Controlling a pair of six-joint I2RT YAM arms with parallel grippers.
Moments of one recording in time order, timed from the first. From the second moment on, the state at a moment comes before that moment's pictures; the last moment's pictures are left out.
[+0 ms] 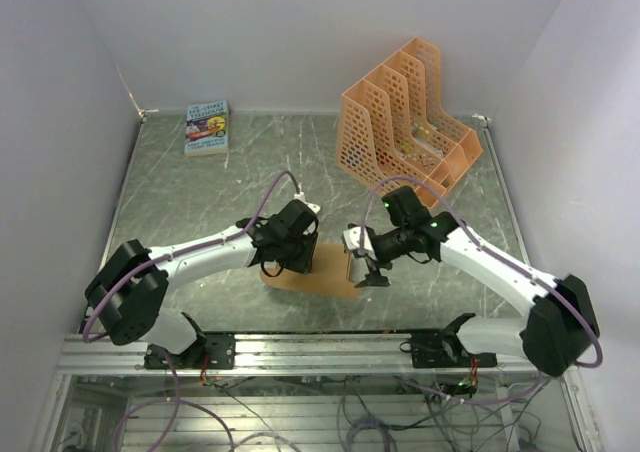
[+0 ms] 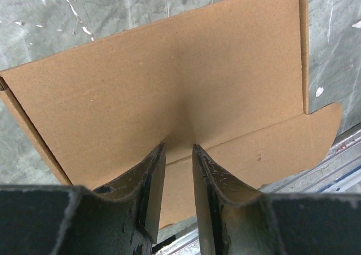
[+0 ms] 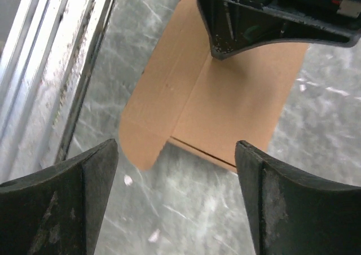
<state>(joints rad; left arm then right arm) -0.87 1.45 0.88 -0.43 0.03 -0.48 0.60 1.21 0.83 -0.67 -0.85 -1.11</state>
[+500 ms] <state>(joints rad) -0.84 1.34 0.87 -0.43 0.04 -0.50 0.63 1.44 0.83 -0.40 -0.74 -0.73</state>
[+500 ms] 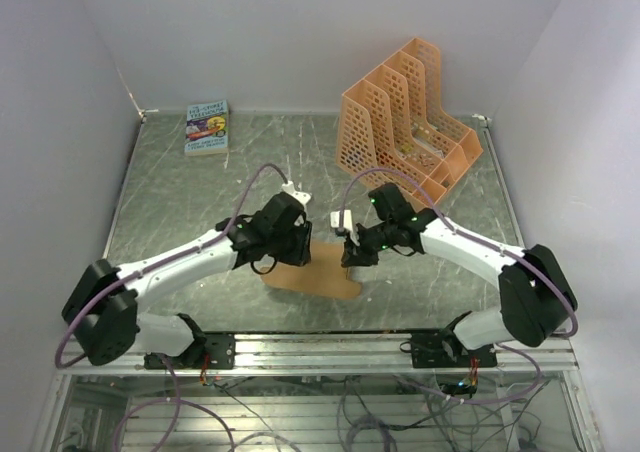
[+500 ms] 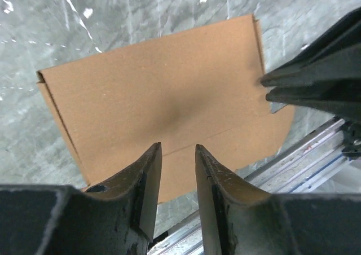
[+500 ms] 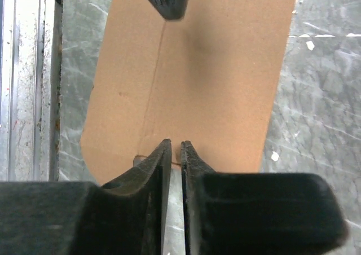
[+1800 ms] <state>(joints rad) -0.49 1.27 0.58 -0.14 0.22 -0.57 0.49 1.82 1.24 -0.48 -0.58 -0.63</state>
